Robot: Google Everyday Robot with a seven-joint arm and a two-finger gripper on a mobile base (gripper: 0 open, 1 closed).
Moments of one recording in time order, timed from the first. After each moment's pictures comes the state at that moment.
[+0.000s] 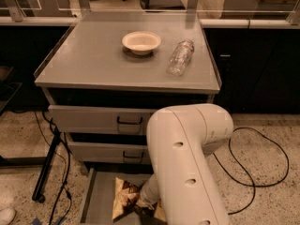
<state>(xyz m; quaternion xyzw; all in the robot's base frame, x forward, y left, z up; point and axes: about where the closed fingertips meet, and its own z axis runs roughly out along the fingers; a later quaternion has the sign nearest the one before) 0.492 0.036 0.242 -0.54 0.82 0.14 0.15</state>
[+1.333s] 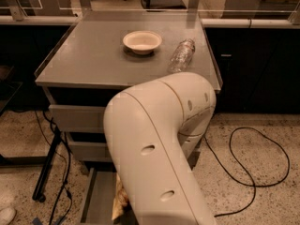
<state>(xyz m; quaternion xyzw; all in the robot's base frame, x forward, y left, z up) 0.458 0.022 0.341 -0.53 0.83 0.08 0.18</state>
